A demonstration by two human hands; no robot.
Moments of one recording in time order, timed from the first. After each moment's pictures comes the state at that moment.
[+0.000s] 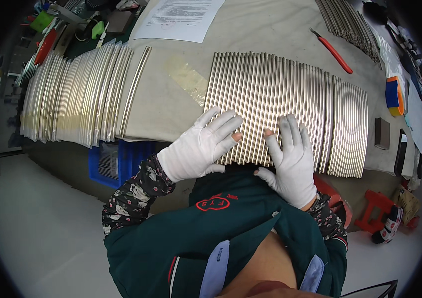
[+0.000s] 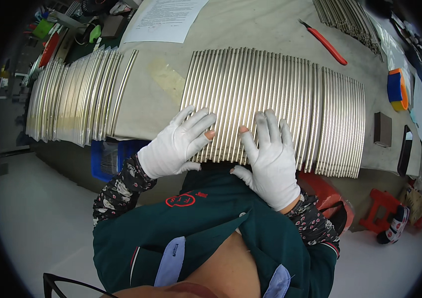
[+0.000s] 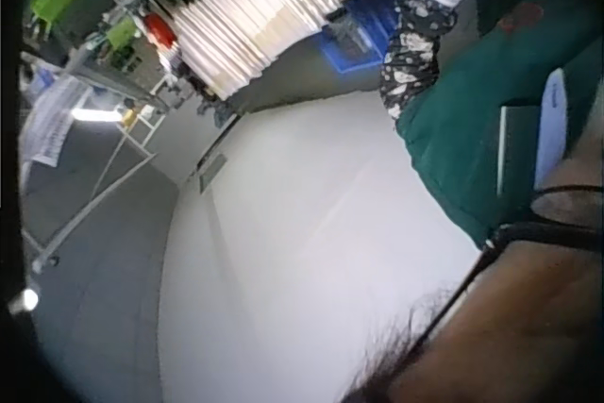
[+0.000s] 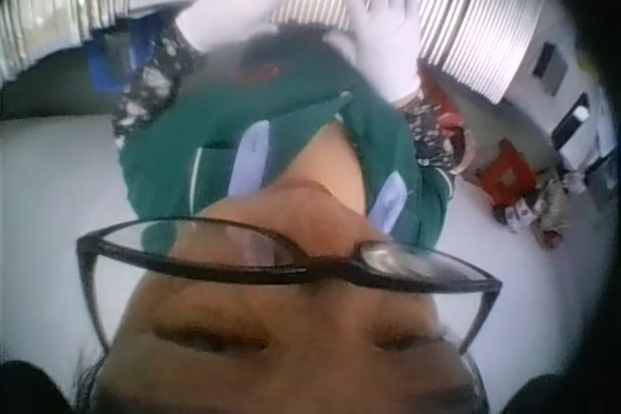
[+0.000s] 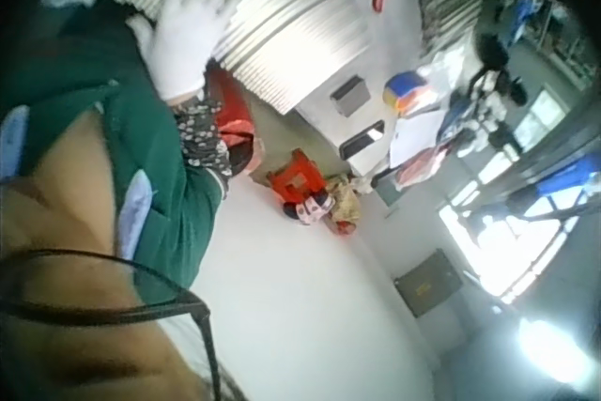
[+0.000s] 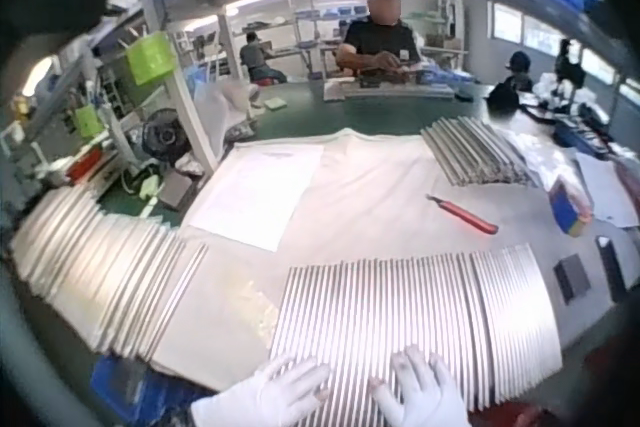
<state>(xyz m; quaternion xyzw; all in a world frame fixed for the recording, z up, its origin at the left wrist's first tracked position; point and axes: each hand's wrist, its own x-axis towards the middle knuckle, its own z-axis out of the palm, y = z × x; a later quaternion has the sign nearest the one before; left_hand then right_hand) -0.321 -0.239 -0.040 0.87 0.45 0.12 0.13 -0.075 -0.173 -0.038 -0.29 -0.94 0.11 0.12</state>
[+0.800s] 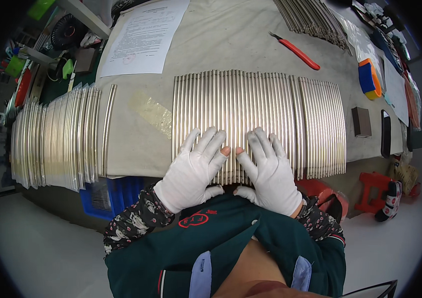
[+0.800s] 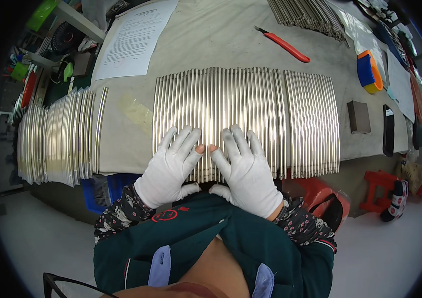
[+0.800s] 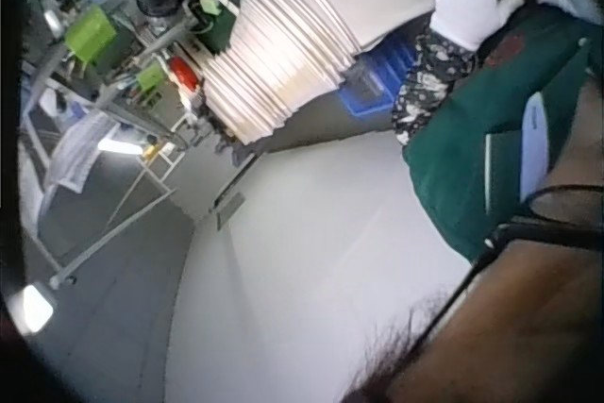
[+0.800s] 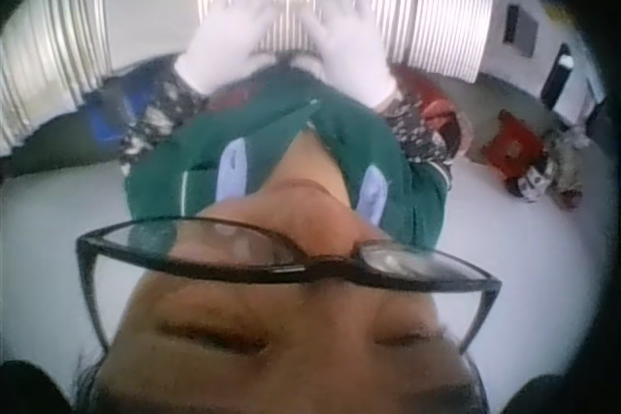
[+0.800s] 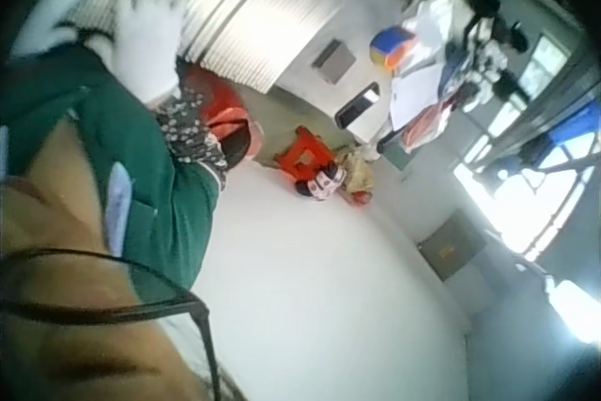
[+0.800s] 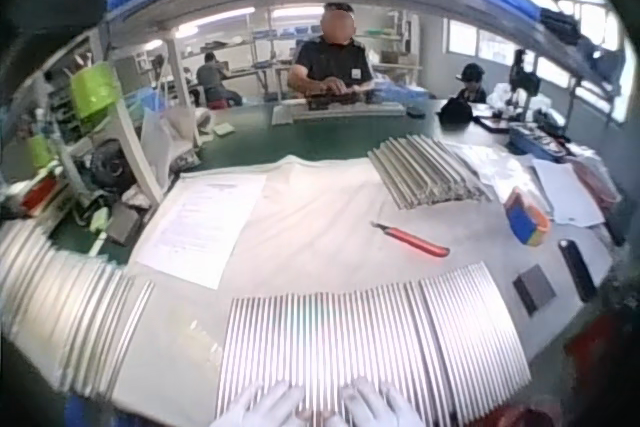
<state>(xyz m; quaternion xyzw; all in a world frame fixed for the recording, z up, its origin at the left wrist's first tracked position) -0.271 -0.177 -0.032 0.85 0.49 0.10 0.15 -0.057 -0.122 -0.030 -0.31 -0.94 0.13 0.08</state>
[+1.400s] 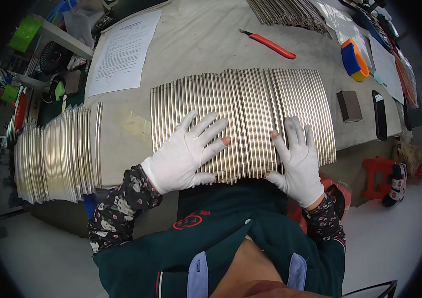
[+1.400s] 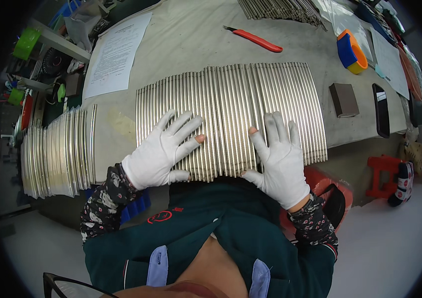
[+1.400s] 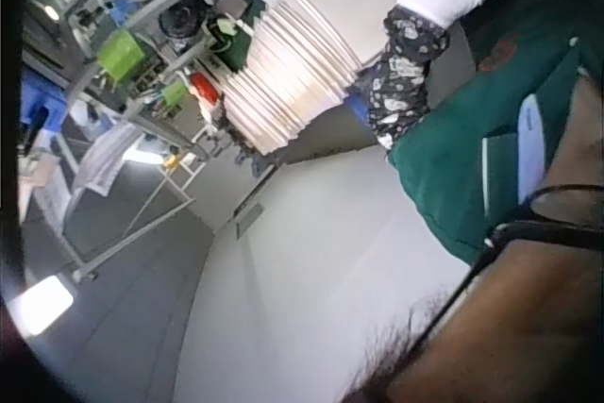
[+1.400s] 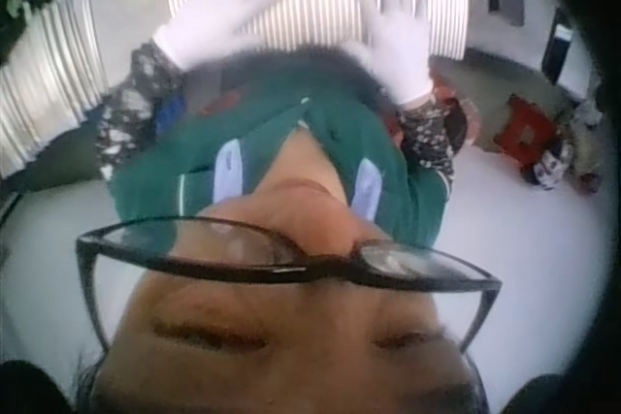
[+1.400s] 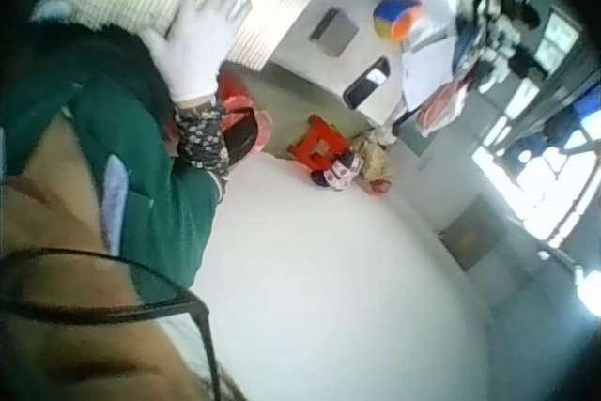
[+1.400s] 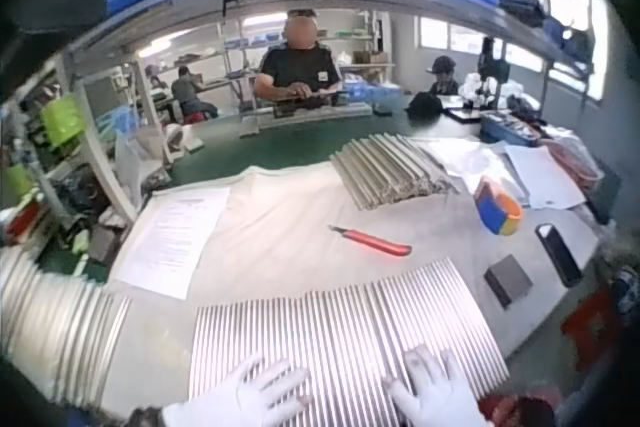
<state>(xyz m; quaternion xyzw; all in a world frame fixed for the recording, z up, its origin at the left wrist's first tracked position) -0.216 -0.104 -0.013 0.92 0.37 0.01 0.13 0.081 -0.087 -0.033 -0.40 -0.91 0.04 0.11</state>
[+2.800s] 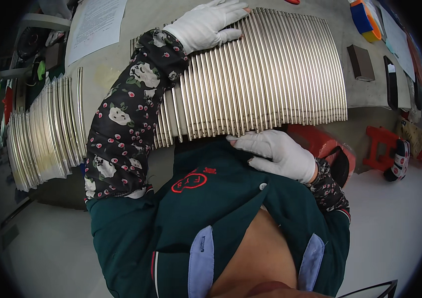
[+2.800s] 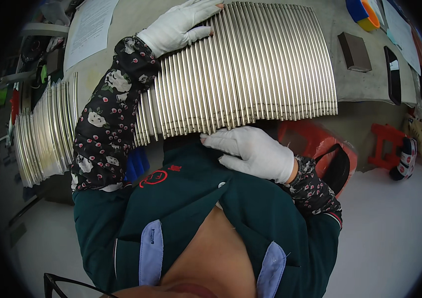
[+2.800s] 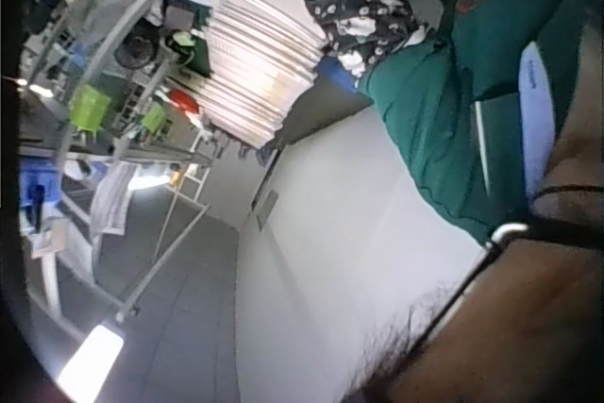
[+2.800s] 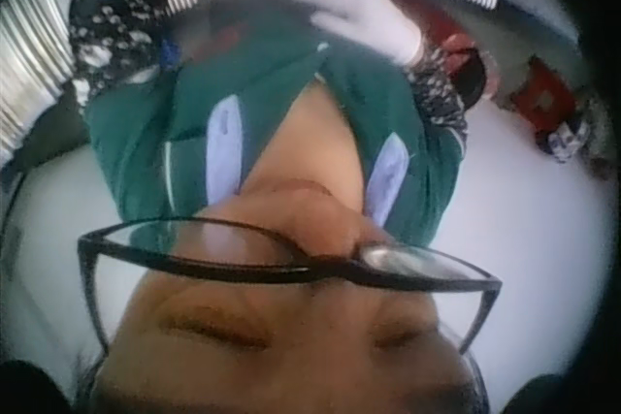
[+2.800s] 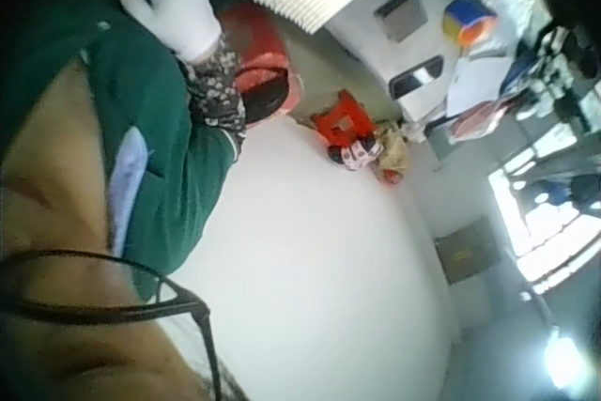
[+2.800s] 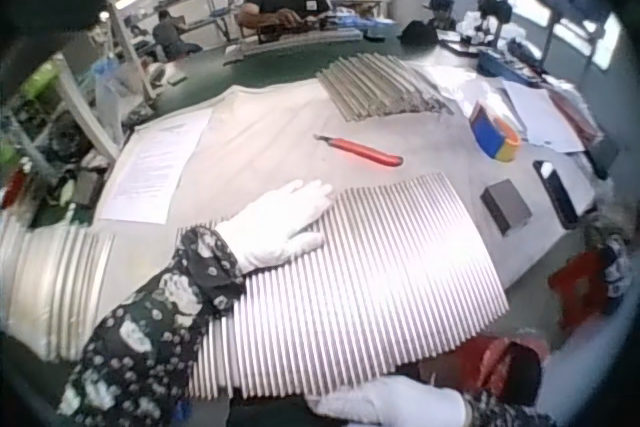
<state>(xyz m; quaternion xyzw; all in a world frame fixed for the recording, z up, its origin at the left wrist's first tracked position) -0.193 0.037 -0.108 0.94 0.32 0.13 0.00 0.073 -0.131 -0.108 -0.20 -0.79 0.56 0.16</state>
